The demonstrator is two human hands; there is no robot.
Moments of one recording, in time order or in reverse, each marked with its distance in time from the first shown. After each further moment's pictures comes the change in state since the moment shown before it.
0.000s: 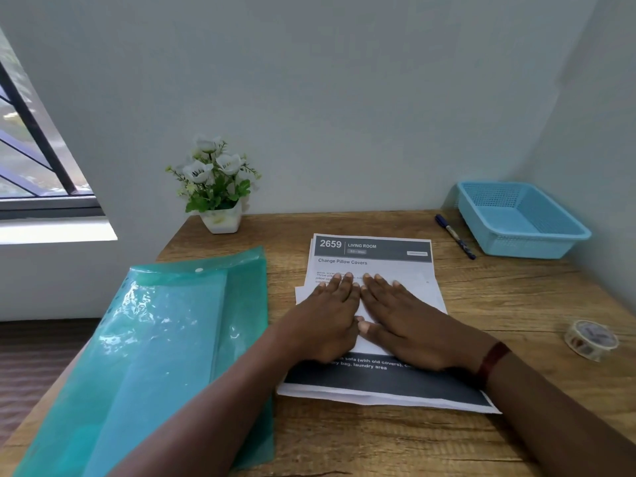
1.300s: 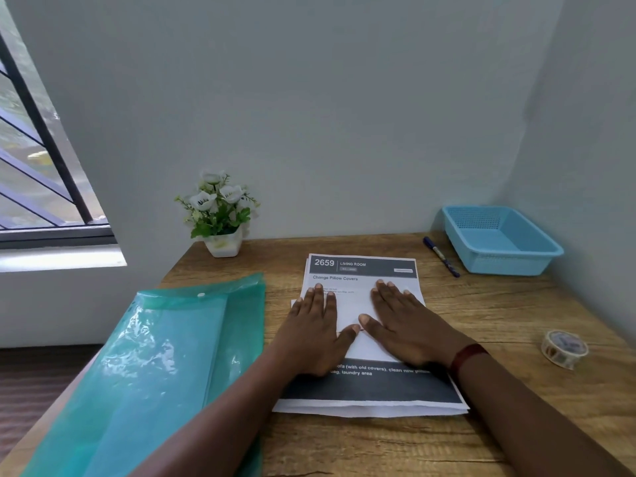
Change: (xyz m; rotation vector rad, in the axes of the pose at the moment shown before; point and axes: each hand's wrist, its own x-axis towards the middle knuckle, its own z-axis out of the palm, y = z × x) left_hand 0.004 0.006 0.012 -0.001 0.072 -0.289; right_hand 0.002 0.016 -0.002 -0.004 0.079 0.215
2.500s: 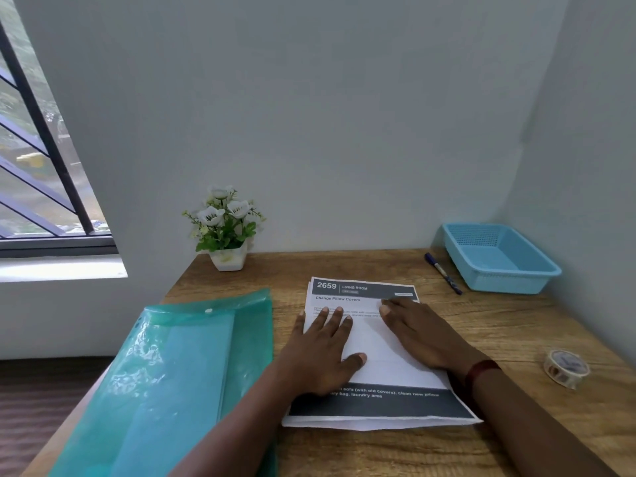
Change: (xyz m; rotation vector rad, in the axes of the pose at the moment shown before) left_hand -0.004 -0.011 -0.007 0.026 -0.057 0.130; right_hand -0.007 0.000 -0.024 0.231 0.199 0.032
